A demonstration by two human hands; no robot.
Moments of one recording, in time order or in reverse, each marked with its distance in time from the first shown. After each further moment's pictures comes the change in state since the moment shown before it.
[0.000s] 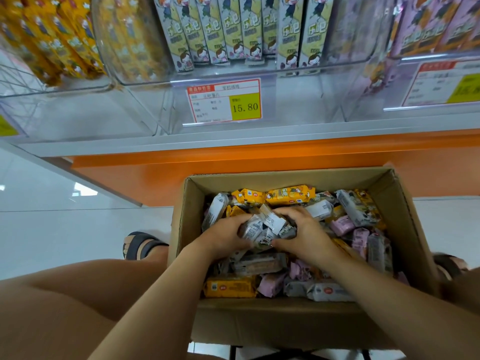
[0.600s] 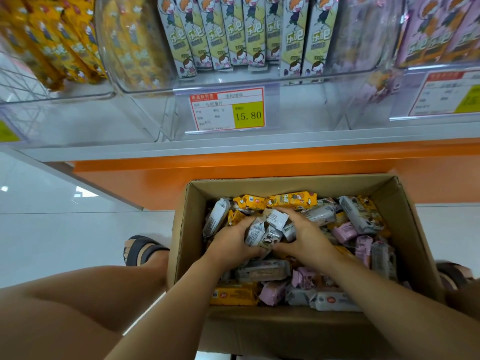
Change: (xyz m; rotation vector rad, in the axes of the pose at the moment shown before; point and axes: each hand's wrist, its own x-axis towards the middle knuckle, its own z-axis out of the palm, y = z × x) left_hand 0.000 0.004 0.019 0.043 0.199 0.025; right_hand 0.013 0.004 0.001 0.045 -0.071 0.012
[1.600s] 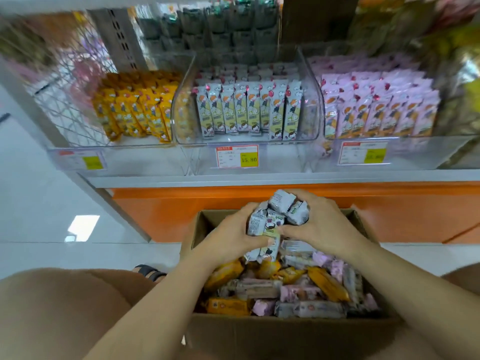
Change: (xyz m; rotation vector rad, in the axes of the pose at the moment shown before) left_hand -0.073 0.094 -0.071 -0.260 0.110 0.270; right_hand -0.084 -0.124 -0.088 -0.162 0.215 -0.289
